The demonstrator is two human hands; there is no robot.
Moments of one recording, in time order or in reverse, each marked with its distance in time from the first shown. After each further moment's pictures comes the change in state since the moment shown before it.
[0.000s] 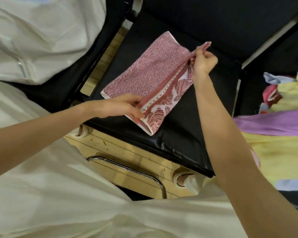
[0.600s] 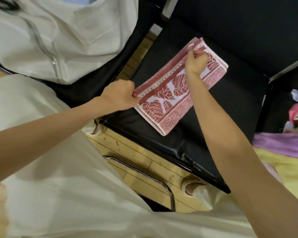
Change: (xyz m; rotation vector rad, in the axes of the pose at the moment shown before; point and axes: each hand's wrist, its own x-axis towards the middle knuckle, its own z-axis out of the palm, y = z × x) left_hand -0.020 -0.027 -0.063 0.838 0.661 -0.235; right_hand -0.035 0.016 0.109 -0.297 -0.073 -0.099
